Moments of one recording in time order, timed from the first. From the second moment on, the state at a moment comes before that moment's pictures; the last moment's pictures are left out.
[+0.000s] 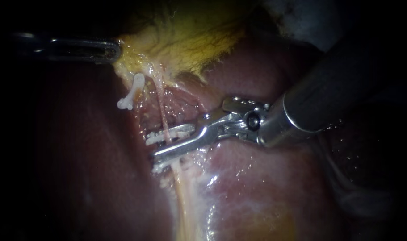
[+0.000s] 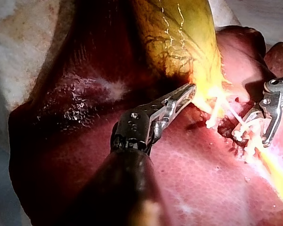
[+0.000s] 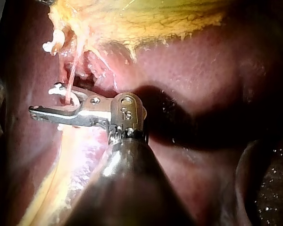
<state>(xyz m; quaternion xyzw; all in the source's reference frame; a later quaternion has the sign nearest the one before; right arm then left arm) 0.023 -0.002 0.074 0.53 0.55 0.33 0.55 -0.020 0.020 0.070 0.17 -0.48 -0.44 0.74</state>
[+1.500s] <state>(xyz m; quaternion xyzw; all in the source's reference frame) 0.024 -0.002 0.073 0.54 0.53 0.36 0.54 -0.021 0.020 0.070 0.17 -0.48 -0.43 0.74</state>
